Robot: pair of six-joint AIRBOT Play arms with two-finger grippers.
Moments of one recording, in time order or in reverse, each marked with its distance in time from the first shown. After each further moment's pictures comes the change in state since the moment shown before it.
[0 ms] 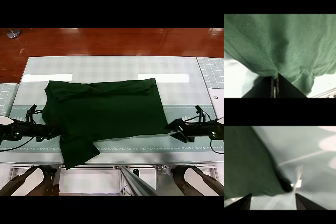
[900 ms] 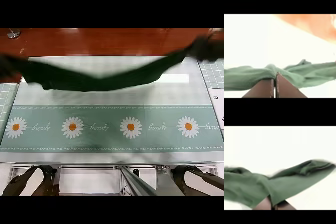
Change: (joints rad) left arm 0.018 0.179 0.694 -0.435 0.085 0.178; right arm 0.279 -0.156 1.165 0.085 0.129 0.072
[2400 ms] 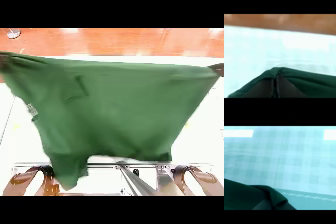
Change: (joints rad) left arm -0.254 0.088 0.077 0.660 0.087 -0.322; right arm 0.003 0.402 -0.266 -0.335 0.042 0.033
